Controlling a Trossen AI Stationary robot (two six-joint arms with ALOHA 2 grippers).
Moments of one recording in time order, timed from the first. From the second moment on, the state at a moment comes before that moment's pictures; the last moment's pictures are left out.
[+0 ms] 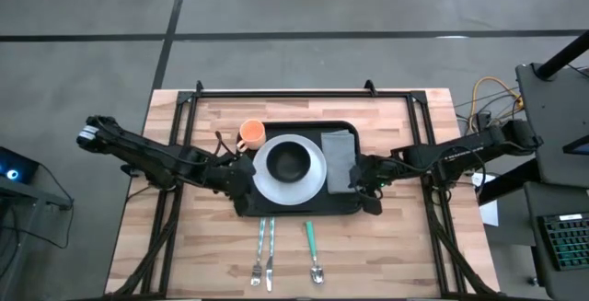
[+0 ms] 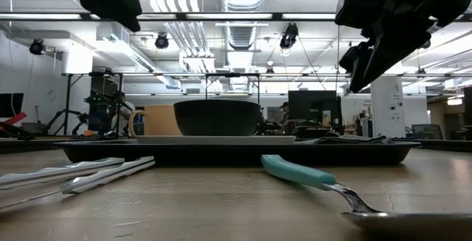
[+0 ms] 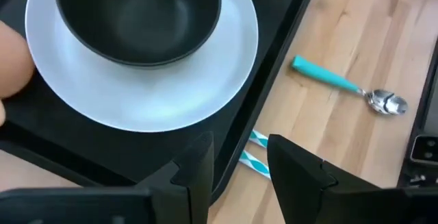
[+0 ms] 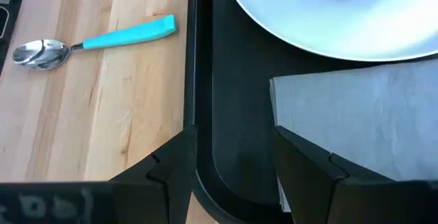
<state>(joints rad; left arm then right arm) -0.31 1.26 1.13 -0.85 -0.23 -0.81 0.14 1.21 0.68 -0.38 -0.11 0.24</state>
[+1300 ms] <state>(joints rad) -0.42 1.27 1.03 -0.81 -0.24 -1.06 0.27 1.83 1.43 -0.82 -0.12 -0.50</state>
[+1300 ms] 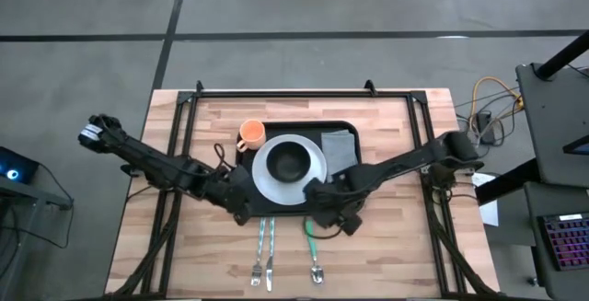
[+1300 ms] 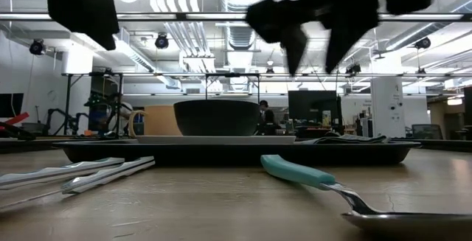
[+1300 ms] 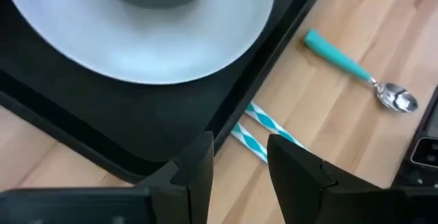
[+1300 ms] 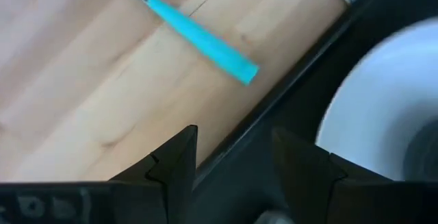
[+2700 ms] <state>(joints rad) -0.69 1.94 1.59 -1.03 -0.32 -1.80 0.18 1.78 1.80 -1.34 0.11 -0.42</state>
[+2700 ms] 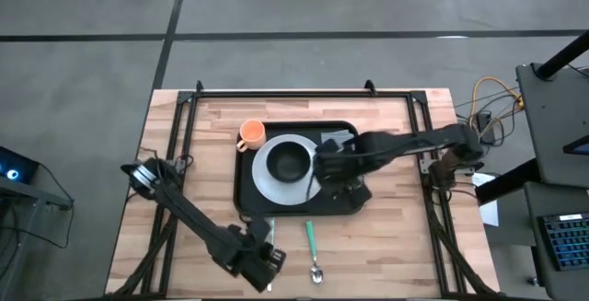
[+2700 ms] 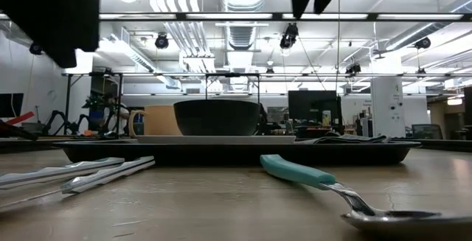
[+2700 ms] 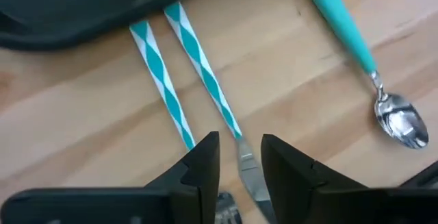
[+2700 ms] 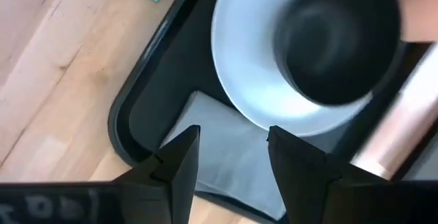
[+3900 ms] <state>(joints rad) -0.76 1.83 1.61 -1.50 -0.57 -2.06 0.33 2.03 1.62 -0.70 -0.17 -0.85</state>
